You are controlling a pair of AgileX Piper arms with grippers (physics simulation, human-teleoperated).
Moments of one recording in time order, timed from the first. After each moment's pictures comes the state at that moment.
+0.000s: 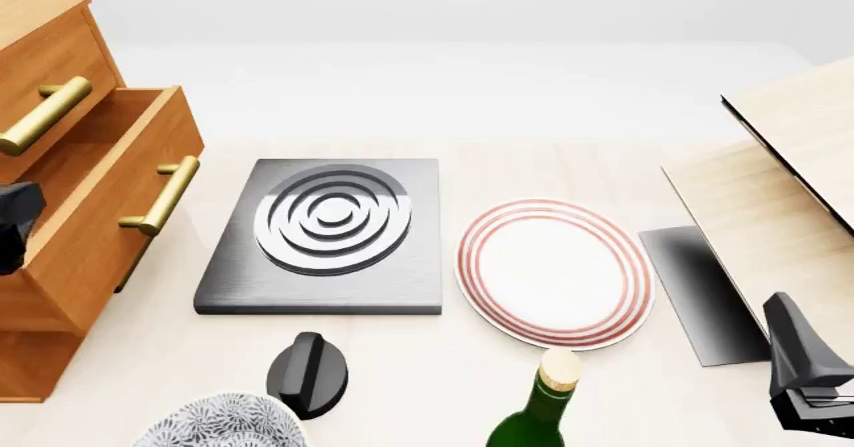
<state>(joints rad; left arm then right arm) 0.13 0.54 -0.59 0.44 0.04 -0.01 0.01 0.00 0.00 0.01</state>
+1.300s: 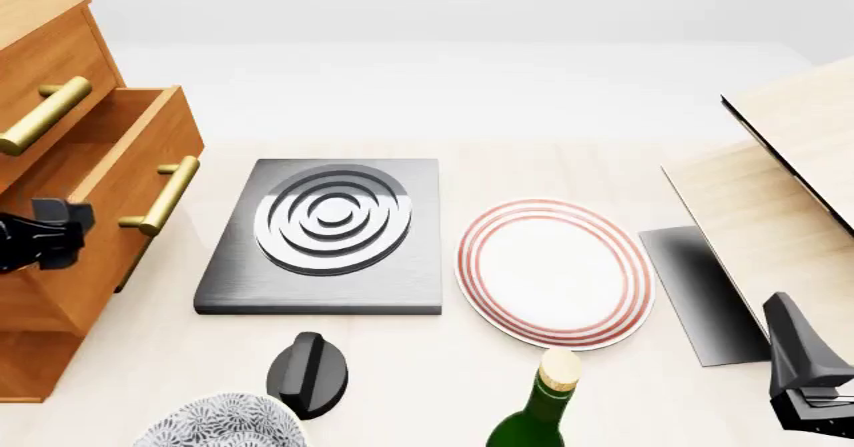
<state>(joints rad) 0.16 0.82 -0.59 0.37 0.07 -0.01 0.01 0.00 0.00 0.01</state>
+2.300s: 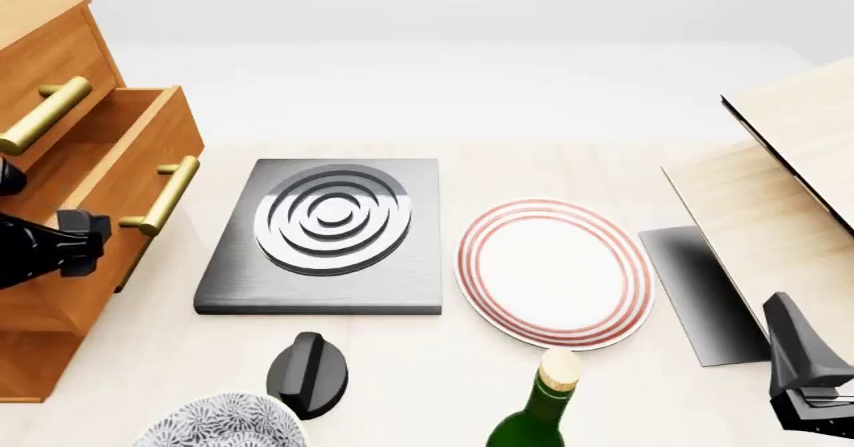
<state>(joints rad) 0.15 0.89 -0.56 0.31 0.08 -0.01 0.01 0.00 0.00 0.01</state>
